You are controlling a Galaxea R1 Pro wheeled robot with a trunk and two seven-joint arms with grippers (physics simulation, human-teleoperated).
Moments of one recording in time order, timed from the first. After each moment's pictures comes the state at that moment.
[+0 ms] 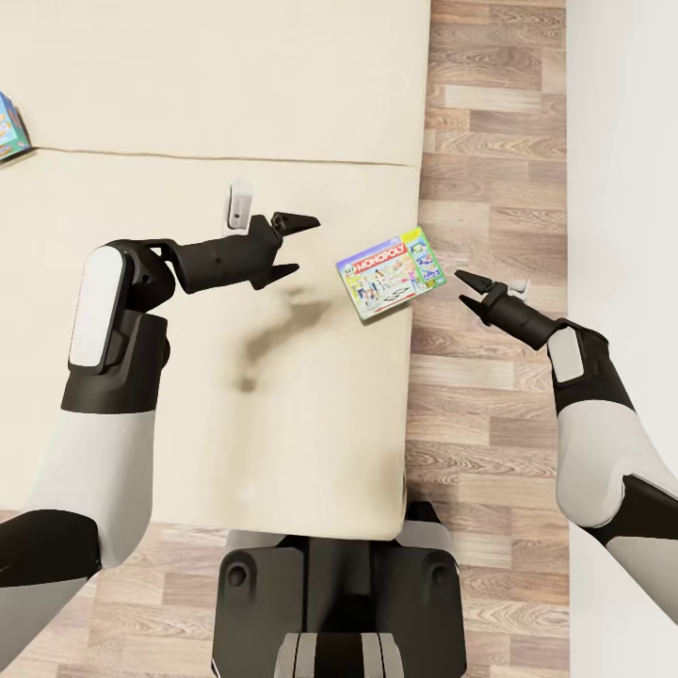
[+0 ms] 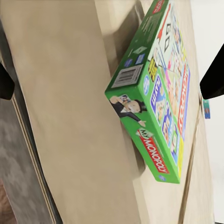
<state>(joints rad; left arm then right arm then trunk) -1.21 0.01 -0.10 -1.46 1.71 0.95 0.62 -1.25 -0.12 -0.51 -0.70 -0.30 0.72 0.87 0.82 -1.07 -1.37</state>
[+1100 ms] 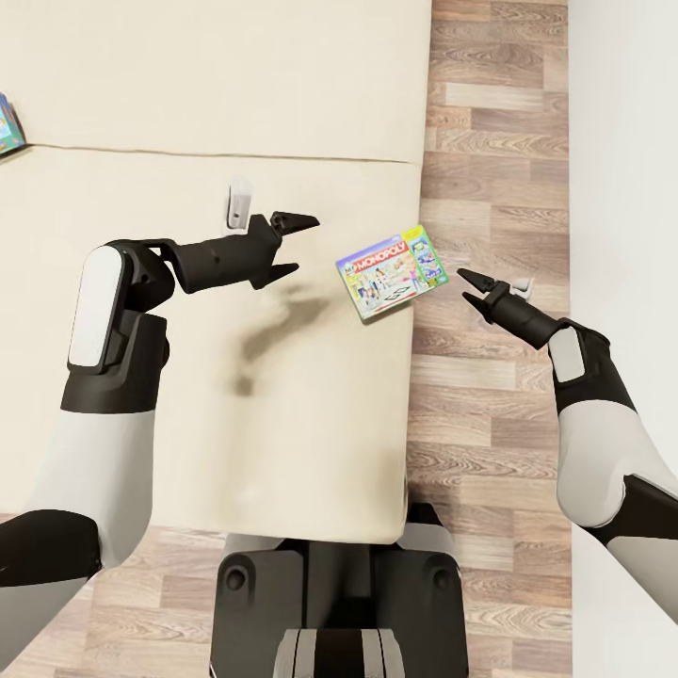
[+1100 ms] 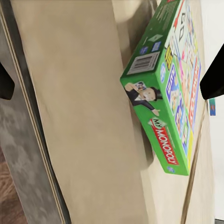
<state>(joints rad) -1.21 0.01 -0.09 -1.46 1.71 0.95 0.62 -1.25 -0.12 -0.51 -0.70 -0.30 0.68 0.87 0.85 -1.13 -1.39</state>
